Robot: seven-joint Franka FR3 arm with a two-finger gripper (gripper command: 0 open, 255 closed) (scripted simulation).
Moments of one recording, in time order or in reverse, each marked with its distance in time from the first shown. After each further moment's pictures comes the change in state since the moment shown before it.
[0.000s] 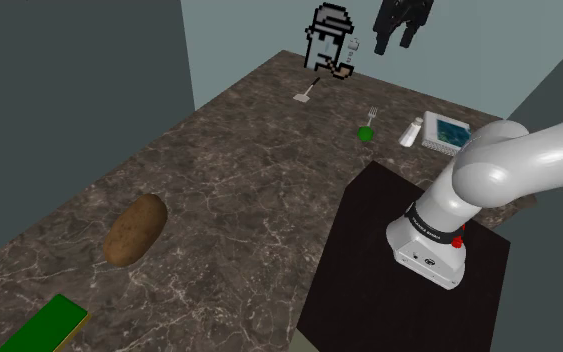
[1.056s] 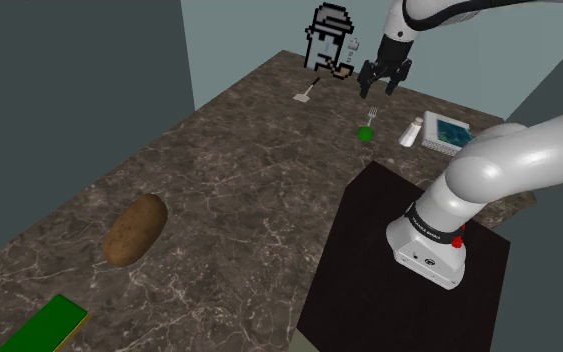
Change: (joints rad) arm -0.145 0.103 -0.152 -0.327 -0.094 0.480 0.074
